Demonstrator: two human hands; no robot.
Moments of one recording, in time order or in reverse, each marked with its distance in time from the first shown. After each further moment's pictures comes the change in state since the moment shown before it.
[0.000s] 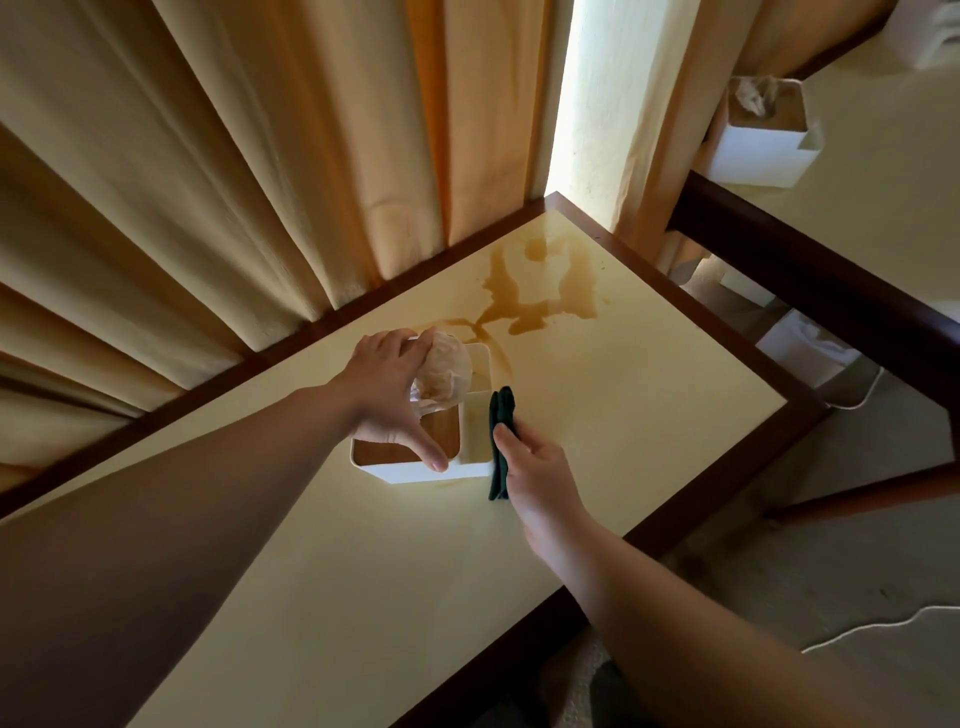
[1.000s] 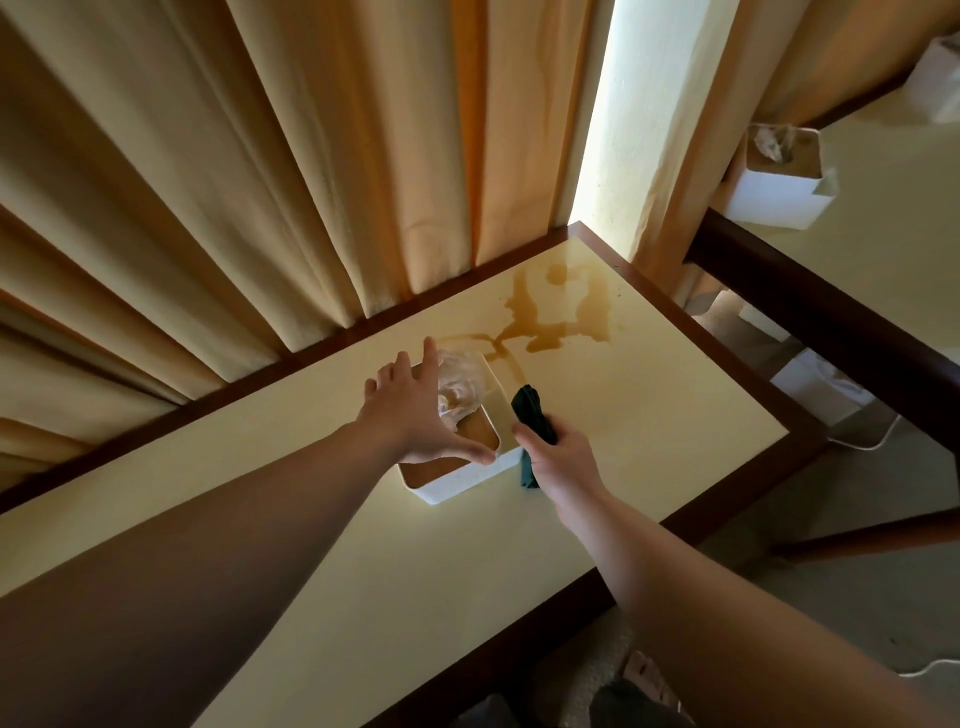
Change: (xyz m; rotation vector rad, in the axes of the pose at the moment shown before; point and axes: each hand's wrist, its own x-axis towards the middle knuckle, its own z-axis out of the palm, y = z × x) left_hand -0.026 0.028 0.014 -0.079 0.087 -0.270; right_hand 0.024 -0.017 -0.025 -0.220 0.009 0.021
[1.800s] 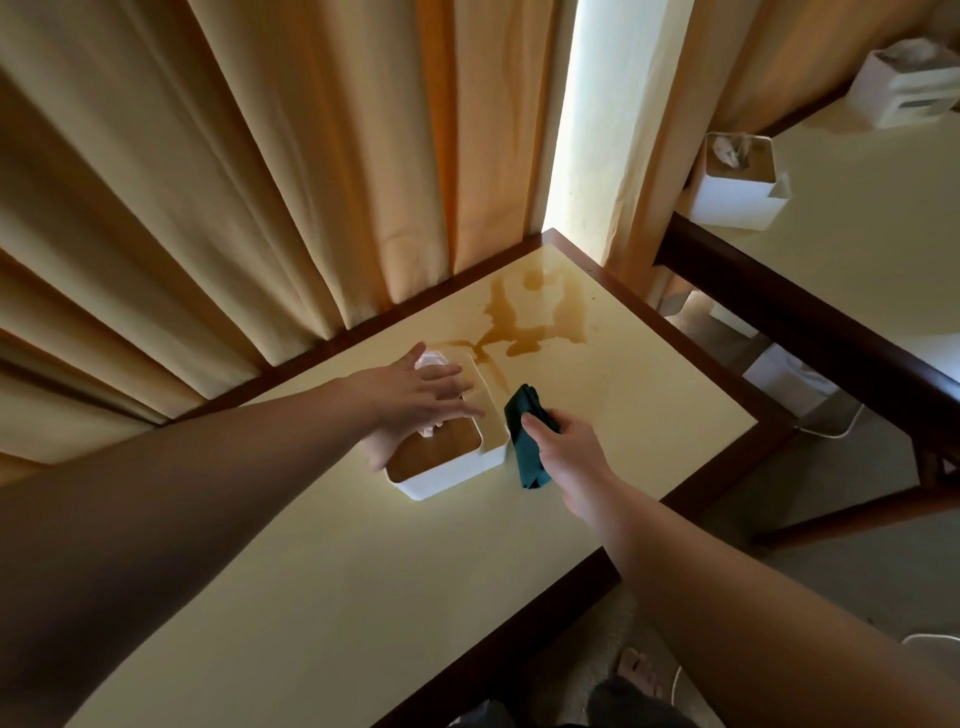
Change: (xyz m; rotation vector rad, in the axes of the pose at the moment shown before) left_hand 0.013 0.004 -0.047 0.790 -0.179 0.724; right_hand 0.005 -0.007 -0.022 0.045 0.048 0.038
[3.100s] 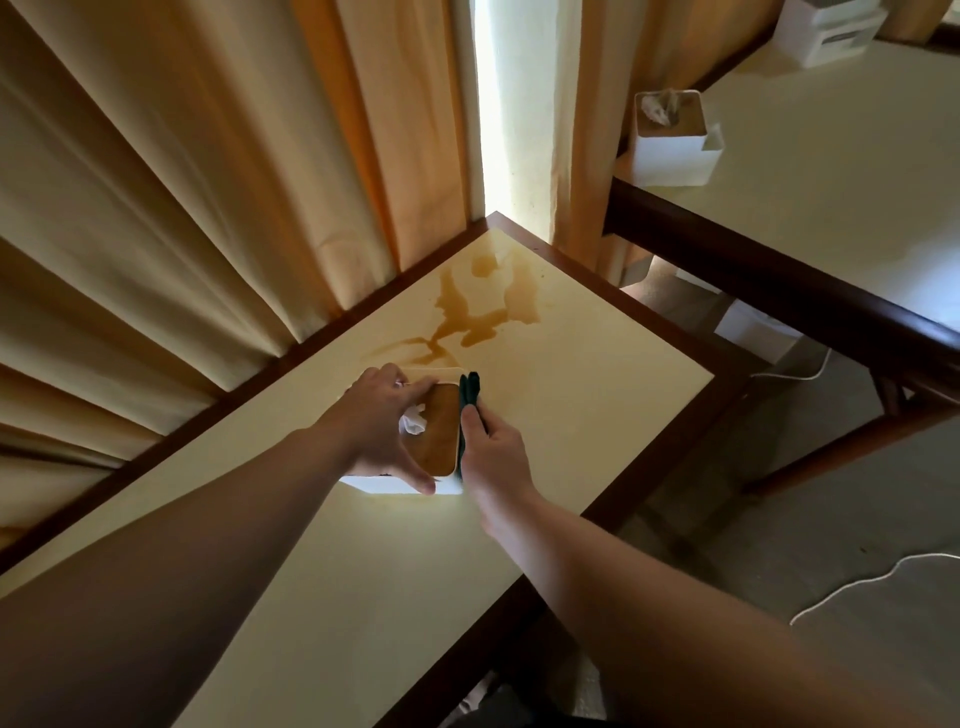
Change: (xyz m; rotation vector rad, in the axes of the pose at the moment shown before) left_hand 0.016 0.043 0.008 -0.632 0.245 -0.375; right_hand -0.045 -0.002 0.040 0.283 -0.018 -0.047
